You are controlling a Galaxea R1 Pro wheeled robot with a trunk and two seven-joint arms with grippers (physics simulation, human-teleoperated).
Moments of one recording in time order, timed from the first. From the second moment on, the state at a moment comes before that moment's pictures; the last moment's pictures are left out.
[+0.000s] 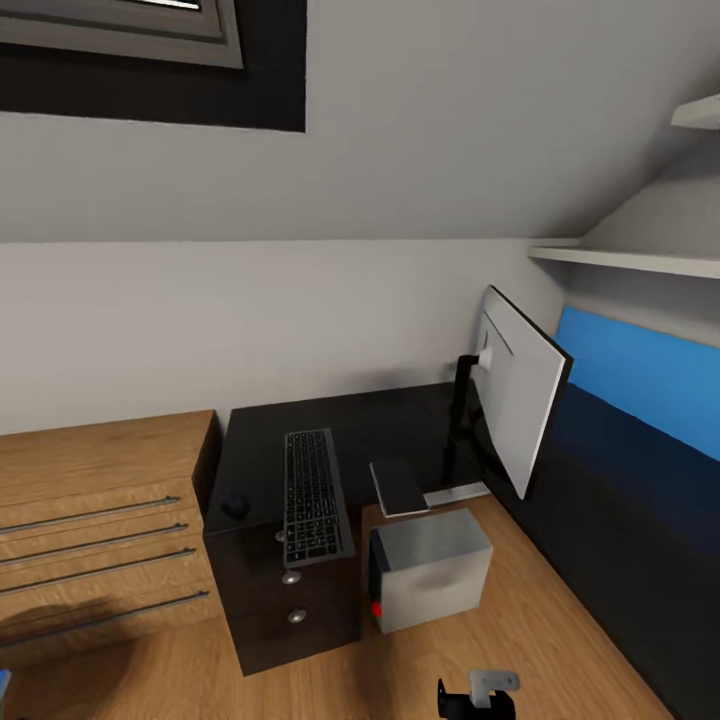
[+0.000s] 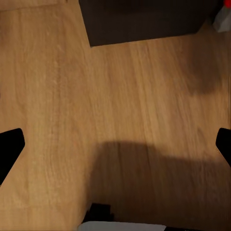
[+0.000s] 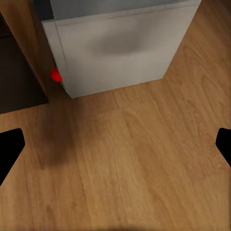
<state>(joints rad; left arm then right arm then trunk) 0.16 -0.04 -0.02 -0.91 0.07 0.05 0.12 -0.35 0.04 0.53 -0.25 -0.44 -0.33 -0.26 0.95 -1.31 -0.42</state>
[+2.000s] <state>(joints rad) 0.16 -0.04 -0.02 -0.89 0.07 -0.03 0.13 -0.35 0.04 0.53 -0.22 -0.44 -0.39 -0.26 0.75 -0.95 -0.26</state>
